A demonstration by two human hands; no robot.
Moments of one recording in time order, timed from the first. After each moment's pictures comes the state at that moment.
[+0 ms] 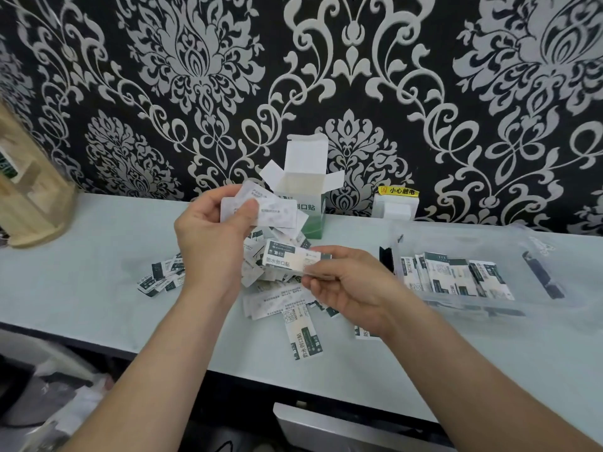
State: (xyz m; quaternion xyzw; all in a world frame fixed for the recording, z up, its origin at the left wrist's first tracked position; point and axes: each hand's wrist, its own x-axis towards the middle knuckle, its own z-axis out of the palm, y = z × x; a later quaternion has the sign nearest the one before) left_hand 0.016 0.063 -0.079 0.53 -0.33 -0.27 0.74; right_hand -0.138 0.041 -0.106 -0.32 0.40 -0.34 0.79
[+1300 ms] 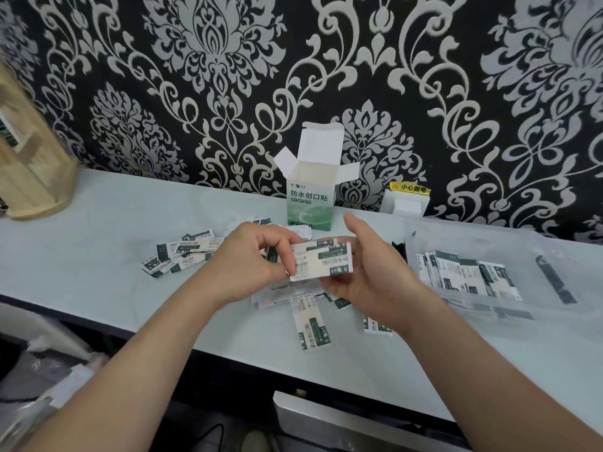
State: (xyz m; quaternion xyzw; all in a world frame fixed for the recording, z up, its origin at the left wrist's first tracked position) left_hand 0.037 0.079 -0.103 0.59 -0.63 -0.33 0.39; right_hand -0.138 0.037 -0.109 -0.37 0.42 -0.34 0.76
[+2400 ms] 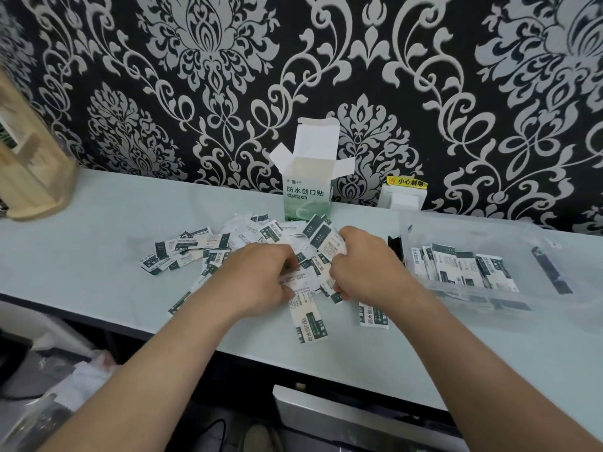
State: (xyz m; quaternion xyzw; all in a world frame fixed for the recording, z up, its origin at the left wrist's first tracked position) left_hand 0.022 0.076 -0.119 0.71 -0.69 -0.12 0.08; right_hand -0.140 0.041 -0.103 -0.75 0.56 -0.16 0.31
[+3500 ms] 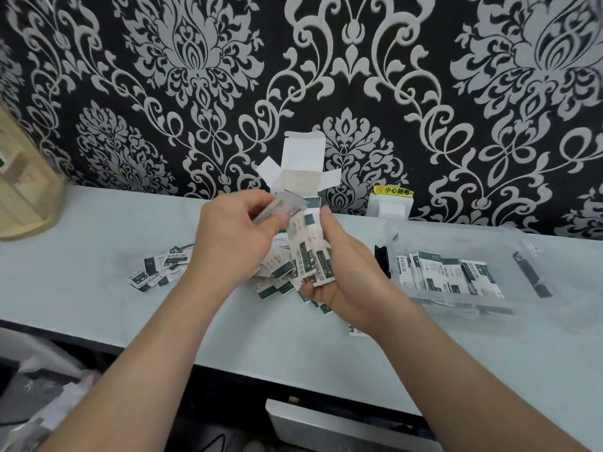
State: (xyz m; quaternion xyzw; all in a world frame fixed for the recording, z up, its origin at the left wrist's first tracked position) left_hand 0.009 0.068 -0.069 0.67 -0.57 -0.11 0.47; right_hand -0.131 0.052 -0.090 -0.42 0.39 -0.36 0.73
